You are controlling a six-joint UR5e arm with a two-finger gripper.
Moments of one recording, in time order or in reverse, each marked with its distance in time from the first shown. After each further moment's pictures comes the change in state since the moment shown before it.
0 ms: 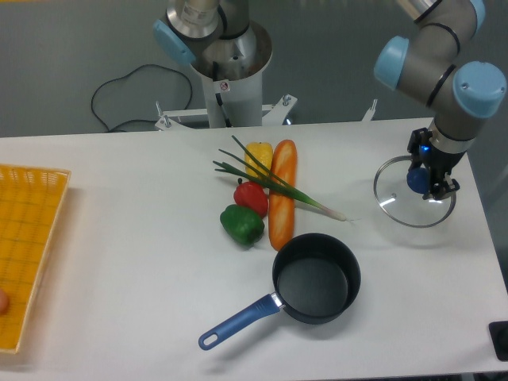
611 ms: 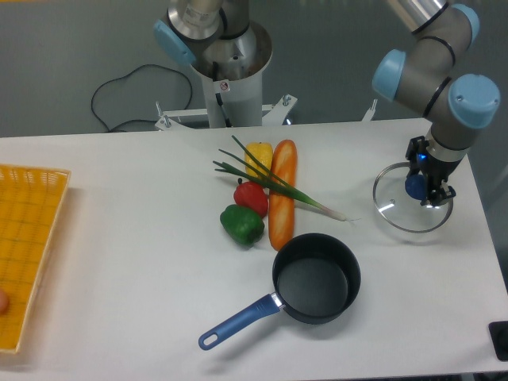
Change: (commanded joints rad) arm 0.008 -0.032 -0.034 0.069 0.000 0.000
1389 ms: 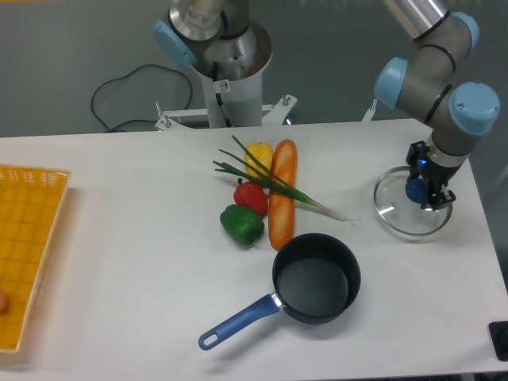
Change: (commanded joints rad) arm 0.000 -0.025 0.000 0.035 -0.002 -0.002
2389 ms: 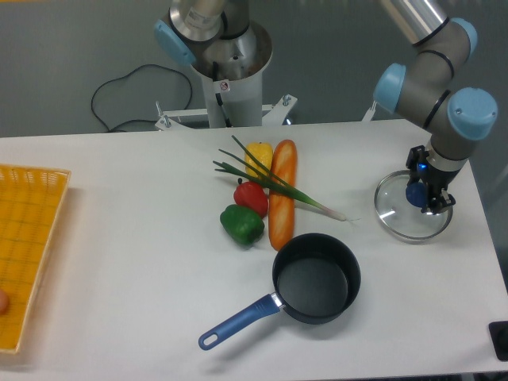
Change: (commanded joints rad) arm -0.005 -0.015 -0.008 0.028 0.000 -0.006
